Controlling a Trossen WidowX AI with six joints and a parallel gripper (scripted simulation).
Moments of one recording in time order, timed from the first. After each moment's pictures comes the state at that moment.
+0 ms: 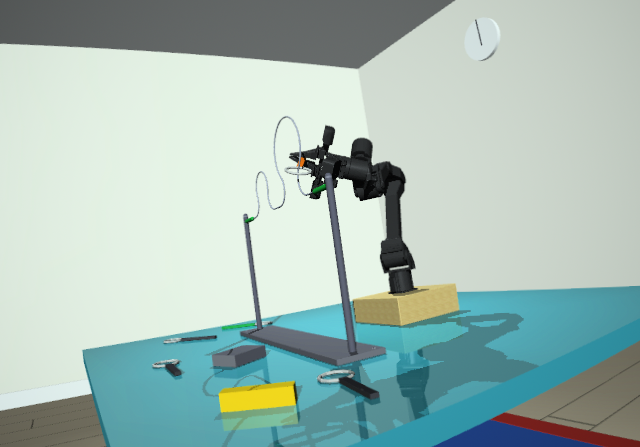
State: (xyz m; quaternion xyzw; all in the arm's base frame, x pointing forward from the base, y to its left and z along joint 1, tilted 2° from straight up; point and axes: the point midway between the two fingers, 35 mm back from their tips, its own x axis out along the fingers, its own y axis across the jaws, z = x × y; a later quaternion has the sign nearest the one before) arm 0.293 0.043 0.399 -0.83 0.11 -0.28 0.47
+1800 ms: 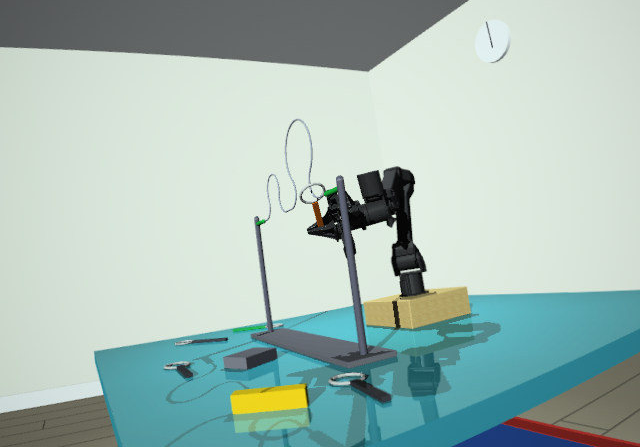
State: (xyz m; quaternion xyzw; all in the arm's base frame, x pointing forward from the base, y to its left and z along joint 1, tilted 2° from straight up) arm 0.308 0.046 0.226 -0.44 0.17 -0.20 0.86
